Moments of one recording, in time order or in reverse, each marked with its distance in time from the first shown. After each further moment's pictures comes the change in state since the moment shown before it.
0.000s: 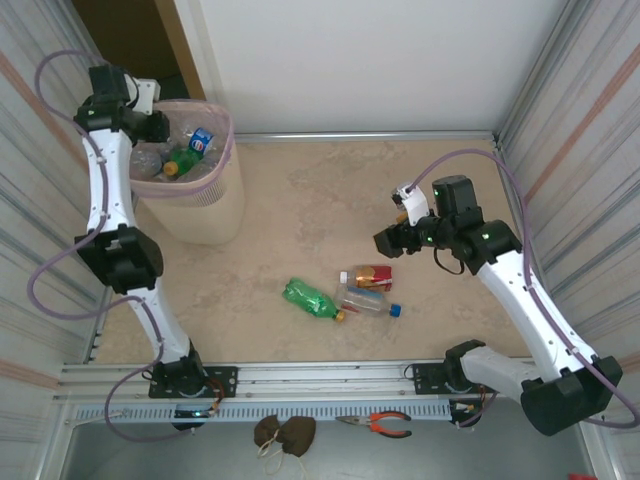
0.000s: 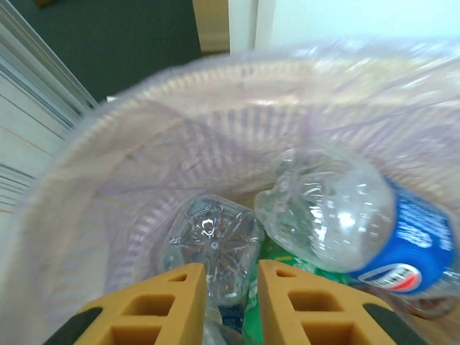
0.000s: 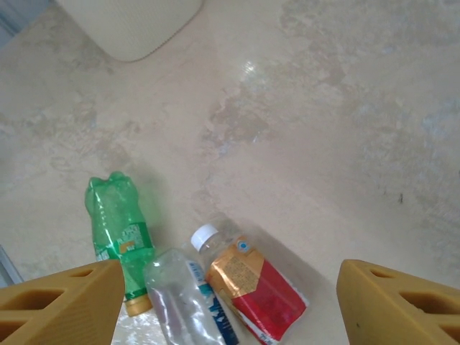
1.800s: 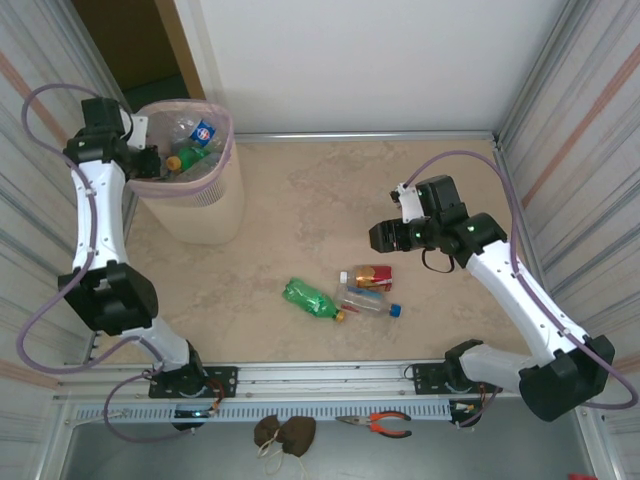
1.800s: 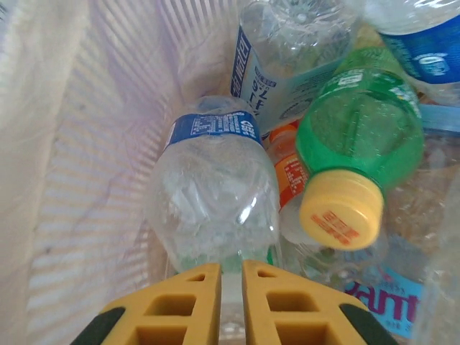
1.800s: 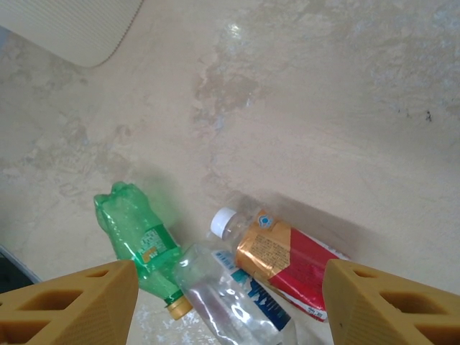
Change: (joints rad) left arm 0.027 -0.333 -0.445 -0.009 -0.103 -0.009; right arm 0.064 0.075 0.017 -0.047 0.086 0.299
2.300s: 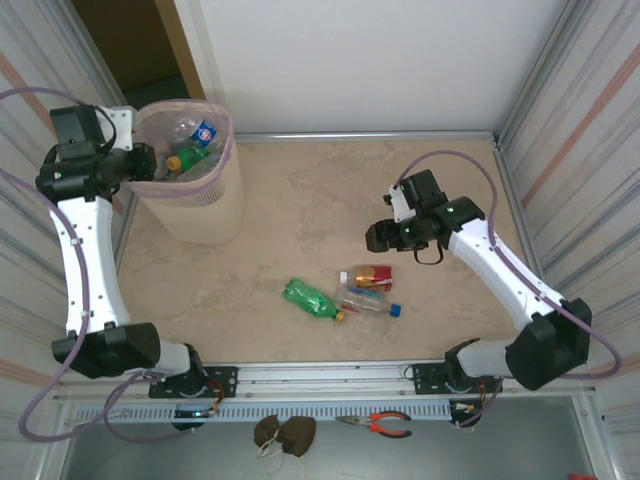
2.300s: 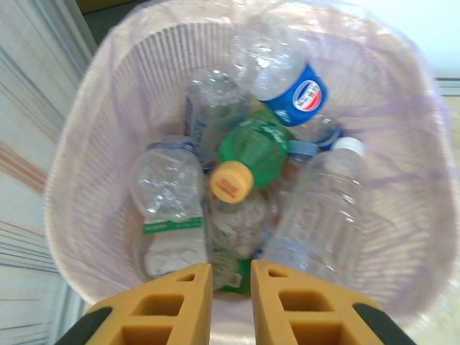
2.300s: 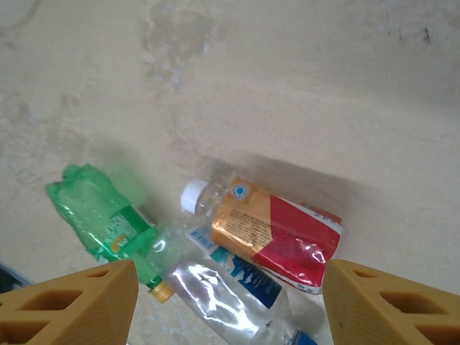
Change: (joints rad) left arm -0.001 -0.273 -0.062 -0.006 0.160 -0.082; right arm 0.010 0.182 0.063 -0.111 0.043 0.051
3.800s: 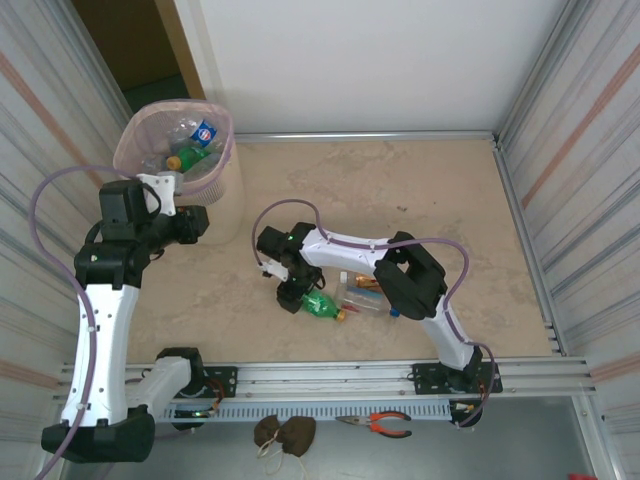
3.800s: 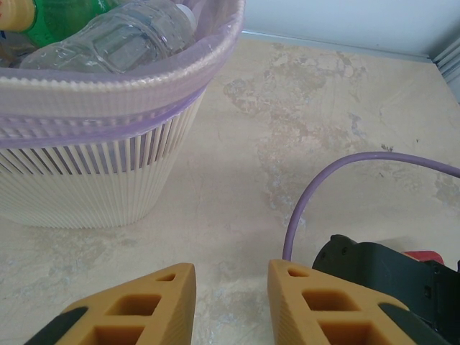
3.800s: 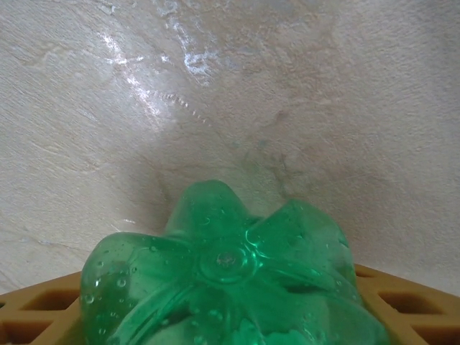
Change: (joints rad) left arm -0.230 -0.443 -0.557 0.136 0.102 -0.237; right arm 0.589 0.827 0.503 -0.088 0.137 -0.311
